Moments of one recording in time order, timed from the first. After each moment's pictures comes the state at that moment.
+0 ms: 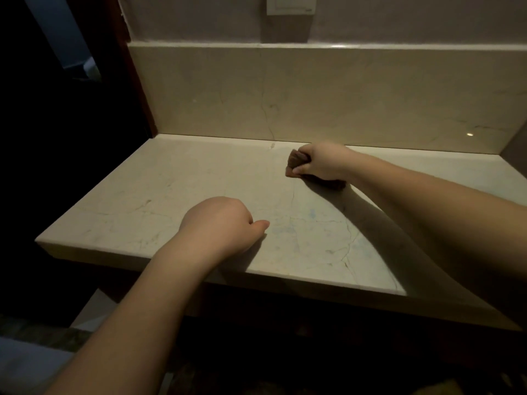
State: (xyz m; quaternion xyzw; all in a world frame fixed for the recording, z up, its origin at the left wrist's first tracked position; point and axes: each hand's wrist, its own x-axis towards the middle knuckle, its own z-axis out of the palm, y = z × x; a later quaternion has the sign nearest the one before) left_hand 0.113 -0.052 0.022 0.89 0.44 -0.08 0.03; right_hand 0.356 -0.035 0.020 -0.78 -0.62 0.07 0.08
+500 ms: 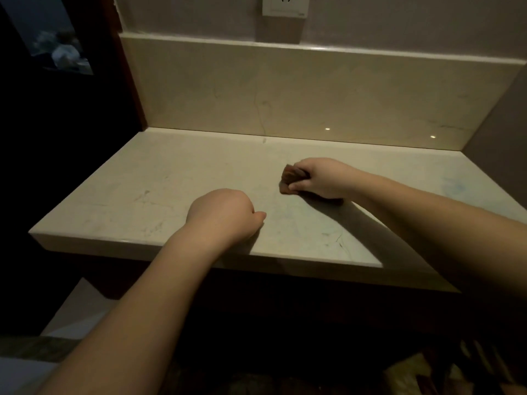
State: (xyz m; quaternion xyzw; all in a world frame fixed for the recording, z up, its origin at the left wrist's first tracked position) left_hand 0.106 -0.050 0.017 0.90 0.42 -0.07 0.05; right_hand 0.313 -0.091 0.018 -0.77 -0.63 0.11 0.09
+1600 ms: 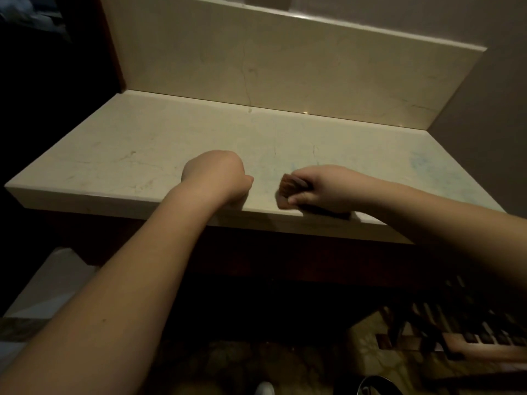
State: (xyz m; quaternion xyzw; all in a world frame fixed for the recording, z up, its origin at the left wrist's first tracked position) left_hand 0.100 -0.051 0.004 0.90 0.43 0.01 0.09; right_hand 0.256 -0.181 0.025 -0.74 -0.65 0.16 0.03
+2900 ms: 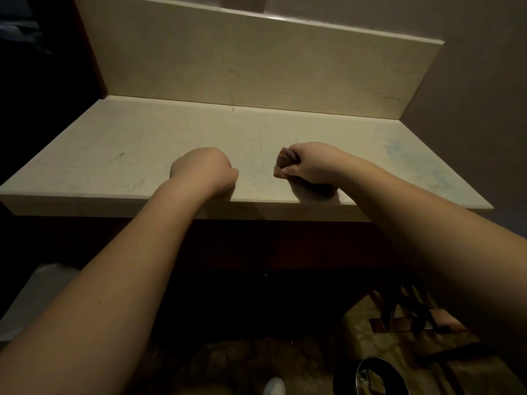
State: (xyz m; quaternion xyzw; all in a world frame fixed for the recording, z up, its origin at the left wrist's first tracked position) left_hand 0.091 -0.053 0.004 0.90 0.43 0.03 0.11; right_hand 0.258 -0.171 0.026 -0.85 -0.51 0.11 0.06
